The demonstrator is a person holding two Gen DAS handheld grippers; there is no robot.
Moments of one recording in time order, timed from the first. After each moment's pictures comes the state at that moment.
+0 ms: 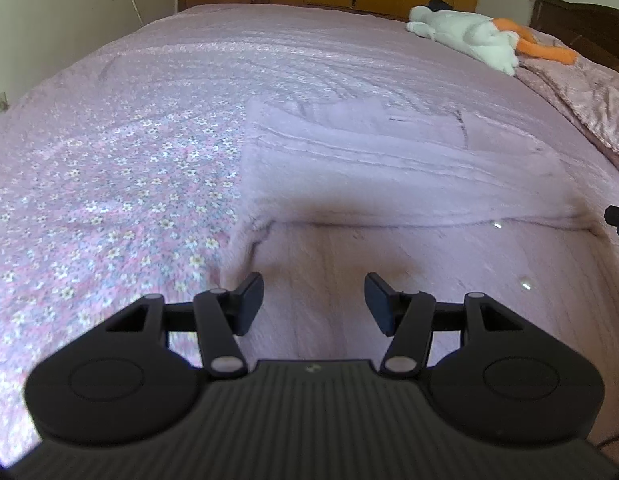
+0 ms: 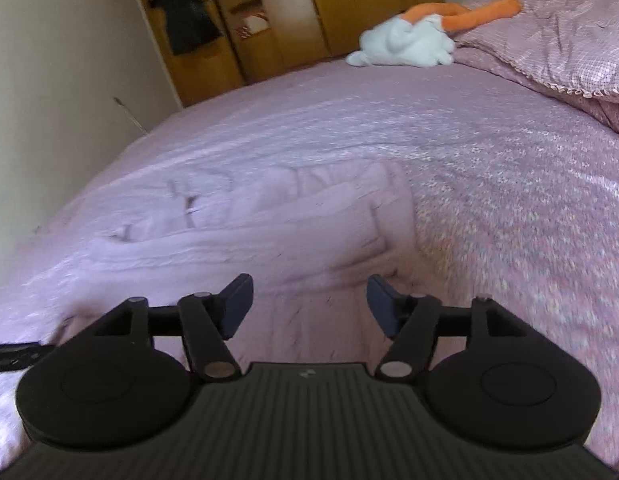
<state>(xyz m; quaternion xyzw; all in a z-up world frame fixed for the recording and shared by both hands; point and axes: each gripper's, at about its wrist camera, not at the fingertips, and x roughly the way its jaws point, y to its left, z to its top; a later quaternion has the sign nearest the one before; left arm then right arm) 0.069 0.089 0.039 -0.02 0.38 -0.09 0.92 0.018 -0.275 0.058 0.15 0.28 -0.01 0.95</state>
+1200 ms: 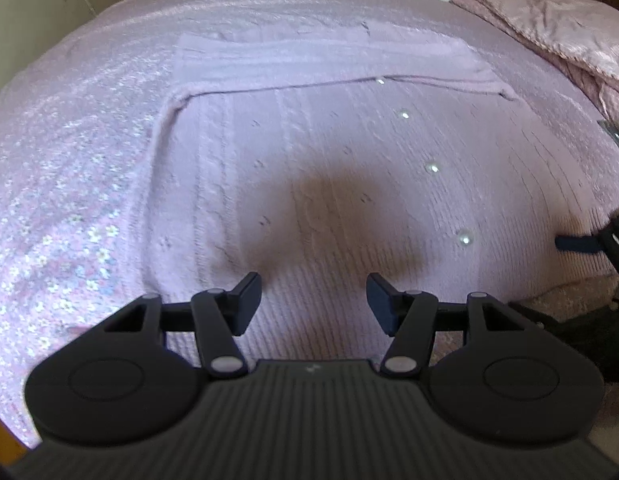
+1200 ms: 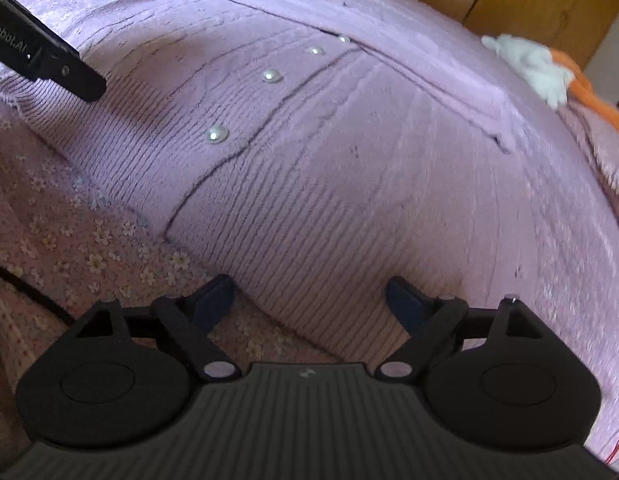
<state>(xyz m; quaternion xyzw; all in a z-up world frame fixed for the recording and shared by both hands) -0.059 0.041 0.017 0.05 0.43 -0.14 0.89 -0.111 -0.152 -0.029 -0.21 0.40 0.06 0.89</state>
